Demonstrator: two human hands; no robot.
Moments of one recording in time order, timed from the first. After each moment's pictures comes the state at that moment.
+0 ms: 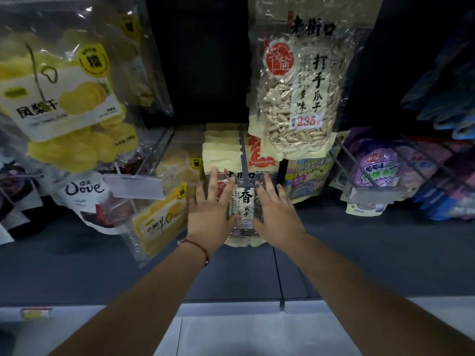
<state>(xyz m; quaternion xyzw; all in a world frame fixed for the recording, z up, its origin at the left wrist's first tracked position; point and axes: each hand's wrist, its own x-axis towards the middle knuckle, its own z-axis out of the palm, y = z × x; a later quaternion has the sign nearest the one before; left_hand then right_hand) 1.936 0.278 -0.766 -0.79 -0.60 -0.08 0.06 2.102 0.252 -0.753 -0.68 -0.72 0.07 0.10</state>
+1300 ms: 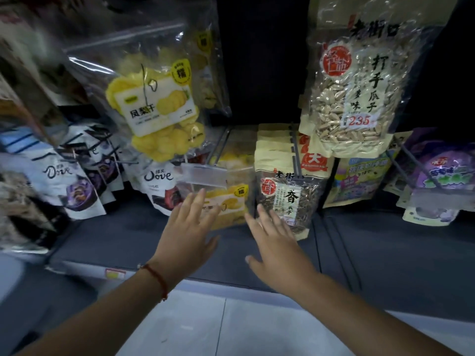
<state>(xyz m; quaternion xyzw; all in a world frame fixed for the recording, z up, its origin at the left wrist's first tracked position) 1.793 0.193 -0.746 -0.81 -0.56 -0.10 0.16 2.012 0.171 -0.741 -0.55 -0.83 0.11 0.09</state>
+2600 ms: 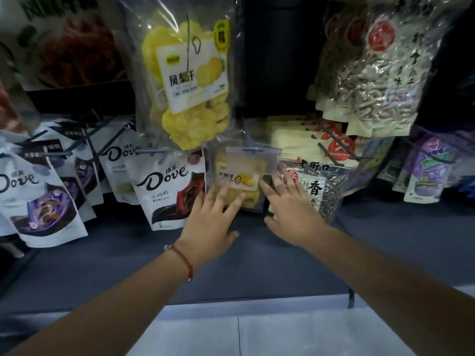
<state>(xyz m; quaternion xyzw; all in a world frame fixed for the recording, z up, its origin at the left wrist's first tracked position) 1.748 0.273 -0.789 -0.87 -0.48 -0.03 0.12 1.947 0.245 -0.759 -0.66 -0.75 -0.02 0.06</state>
